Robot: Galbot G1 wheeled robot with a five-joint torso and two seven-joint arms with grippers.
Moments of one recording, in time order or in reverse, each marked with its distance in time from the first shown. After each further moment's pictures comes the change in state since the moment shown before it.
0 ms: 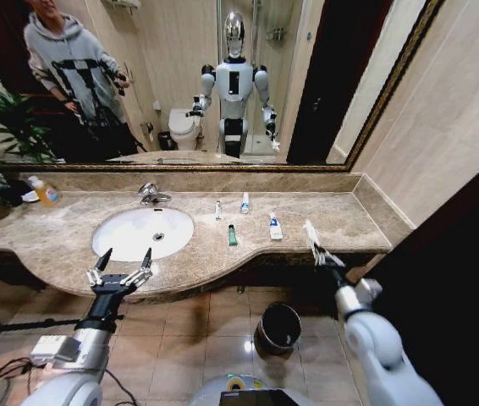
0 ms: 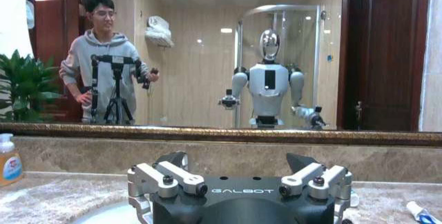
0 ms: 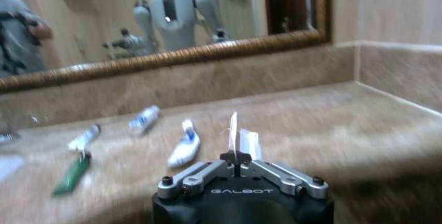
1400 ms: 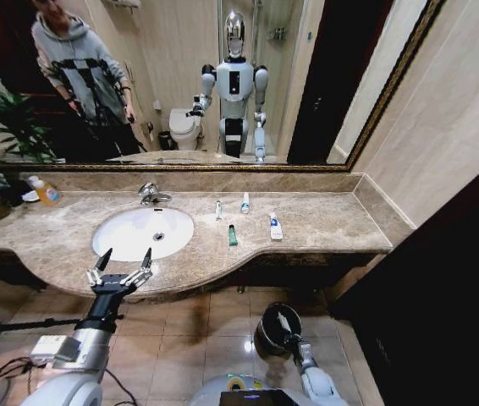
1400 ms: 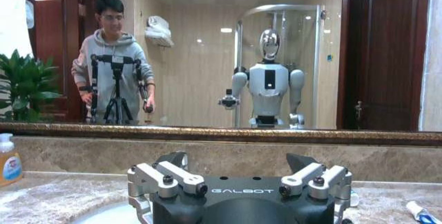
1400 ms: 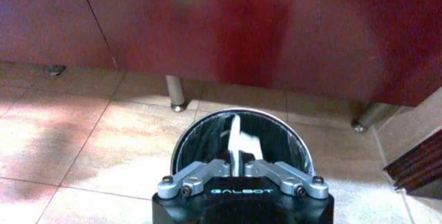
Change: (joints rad) left arm 0.000 0.000 0.000 0.000 0.000 0.000 0.000; right arm 0.388 0.110 -0.117 -1.203 -0.439 0.257 -0.170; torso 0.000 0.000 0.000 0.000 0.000
